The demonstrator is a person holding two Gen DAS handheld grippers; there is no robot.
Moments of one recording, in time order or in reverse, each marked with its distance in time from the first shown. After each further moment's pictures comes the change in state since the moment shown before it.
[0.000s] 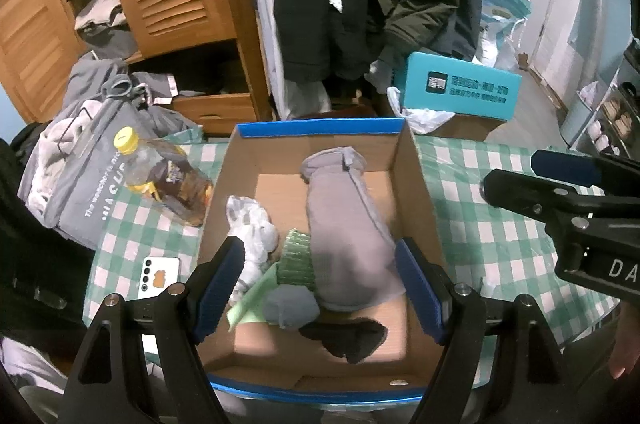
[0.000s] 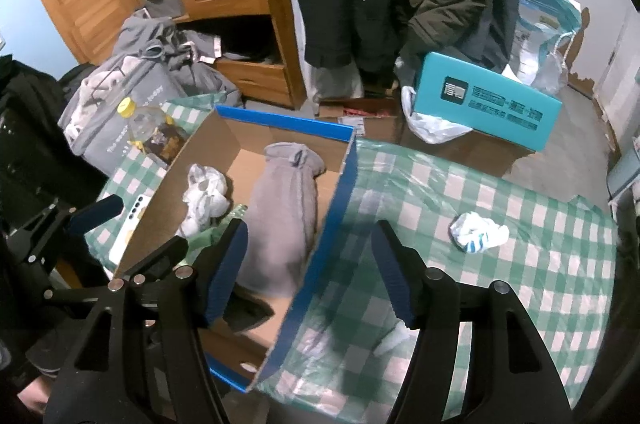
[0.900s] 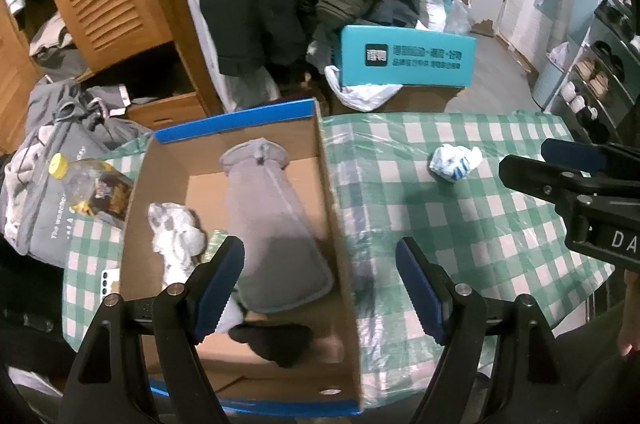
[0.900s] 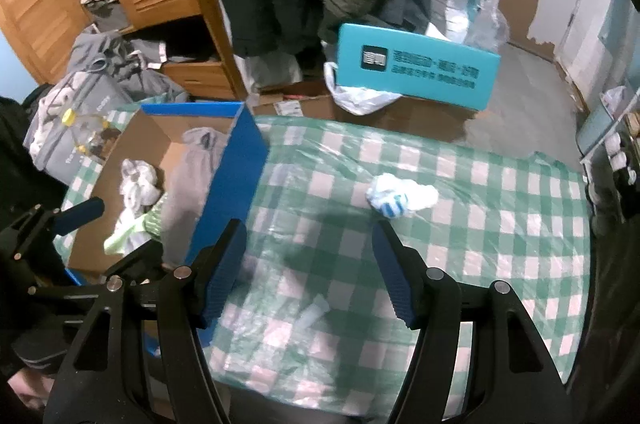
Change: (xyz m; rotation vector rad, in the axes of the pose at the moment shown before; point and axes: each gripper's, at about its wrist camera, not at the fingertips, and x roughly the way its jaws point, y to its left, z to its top) left arm 0.018 -0.083 0.003 0.115 0.062 -0.079; right arm -0.018 -0.089 -0.034 0.120 0.029 -0.114
